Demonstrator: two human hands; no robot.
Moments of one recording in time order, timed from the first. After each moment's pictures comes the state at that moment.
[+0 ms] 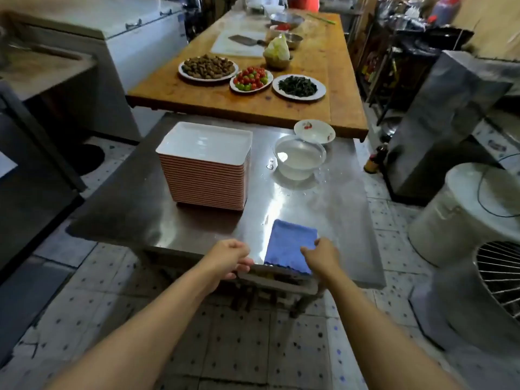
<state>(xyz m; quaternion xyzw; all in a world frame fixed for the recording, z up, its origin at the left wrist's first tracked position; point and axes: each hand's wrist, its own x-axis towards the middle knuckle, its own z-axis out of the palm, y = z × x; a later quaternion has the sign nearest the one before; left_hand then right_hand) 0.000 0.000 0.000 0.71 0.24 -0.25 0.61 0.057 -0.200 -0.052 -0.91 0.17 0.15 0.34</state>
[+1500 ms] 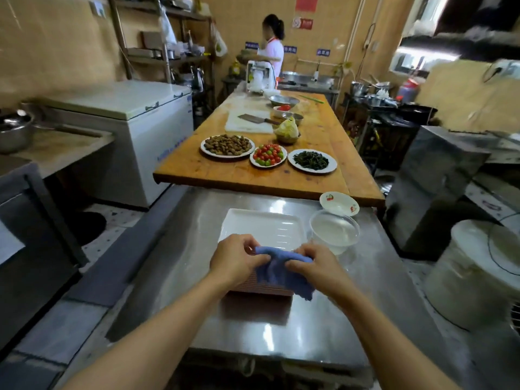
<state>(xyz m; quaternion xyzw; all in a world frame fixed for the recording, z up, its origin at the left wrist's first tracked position) 0.116 0.158 0.083 0.90 0.02 0.03 0.43 0.115 -0.026 0.087 -0.88 -0.06 0.05 0.47</state>
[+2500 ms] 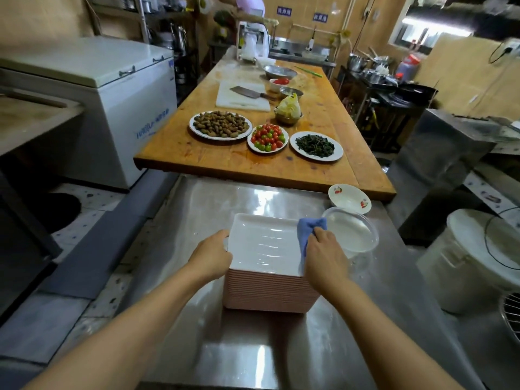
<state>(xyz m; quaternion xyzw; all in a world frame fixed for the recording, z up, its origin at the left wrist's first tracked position) 0.213 0.233 0.034 0.91 0.07 -0.10 0.41 0.220 0.008 0.035 -1.00 -0.06 -0.05 0.02</state>
